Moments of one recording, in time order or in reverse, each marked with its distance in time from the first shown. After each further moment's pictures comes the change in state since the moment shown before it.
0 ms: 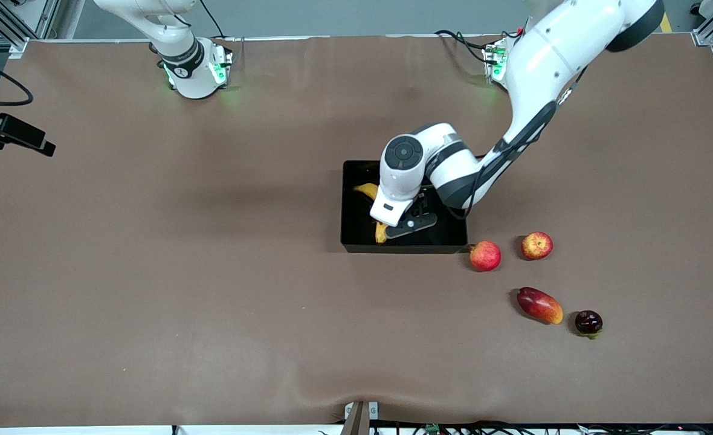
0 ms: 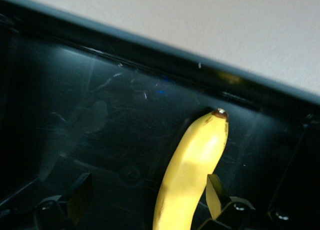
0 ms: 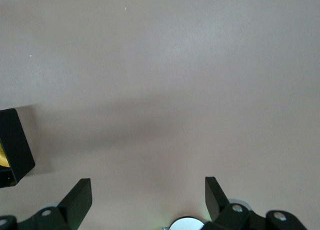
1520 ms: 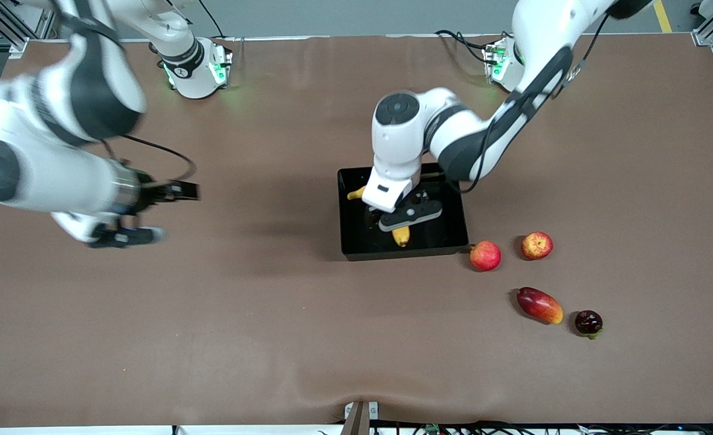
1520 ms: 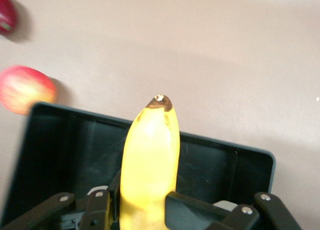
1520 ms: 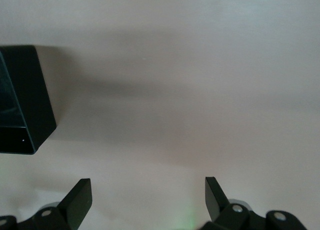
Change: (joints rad) left arm -0.053 -0.248 0.041 0.094 0.008 -0.145 0.044; right arm 0.294 0.325 0.024 -0.008 0.098 0.145 0.009
